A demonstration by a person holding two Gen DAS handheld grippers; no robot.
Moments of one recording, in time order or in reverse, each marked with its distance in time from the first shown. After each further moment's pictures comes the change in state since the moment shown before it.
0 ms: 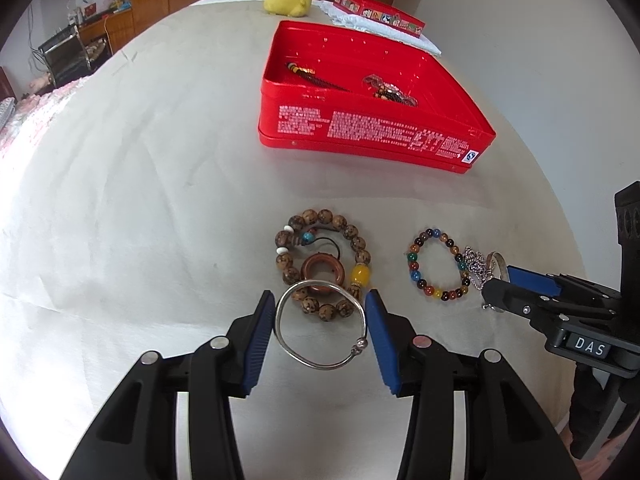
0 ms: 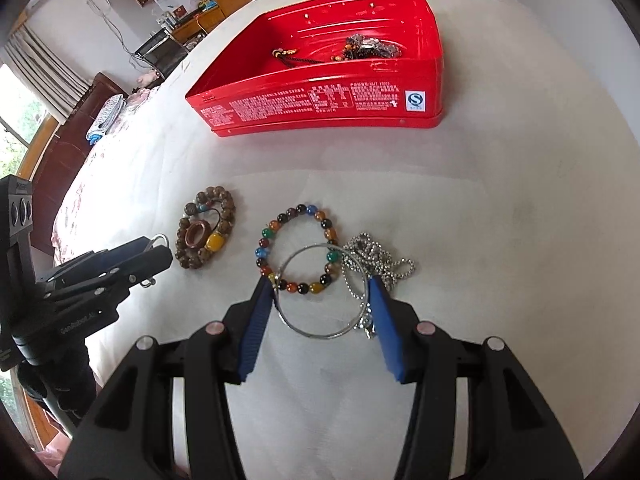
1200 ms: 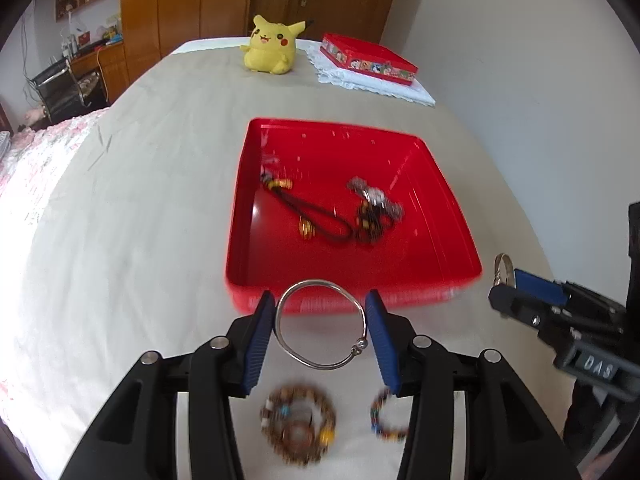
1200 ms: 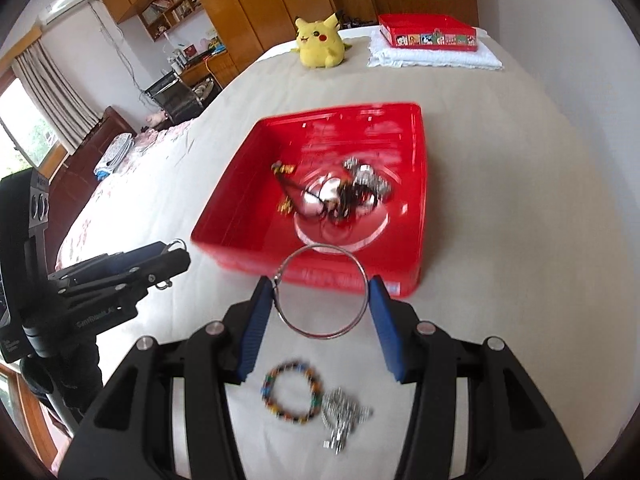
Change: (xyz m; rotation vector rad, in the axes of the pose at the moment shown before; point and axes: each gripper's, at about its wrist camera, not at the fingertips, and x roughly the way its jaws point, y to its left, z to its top) left arm -0.011 -0.027 0.143 0.027 -0.097 0.004; right arm -0.044 -0.012 0.129 -0.026 -0.170 0.002
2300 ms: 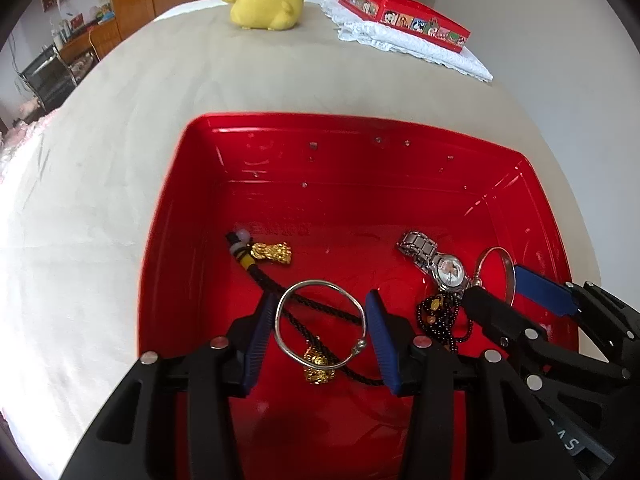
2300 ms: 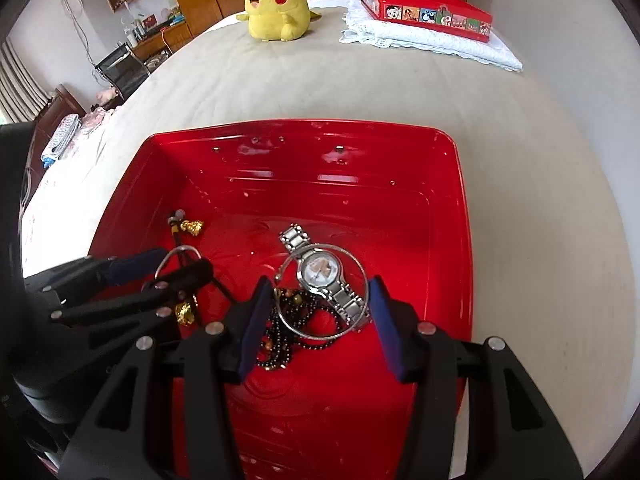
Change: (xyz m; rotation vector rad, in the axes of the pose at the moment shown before) left arm 0.163 0.007 0.091 -0.014 0.146 0.076; right arm 0.154 -0.030 0.095 -0.027 0.098 -0.180
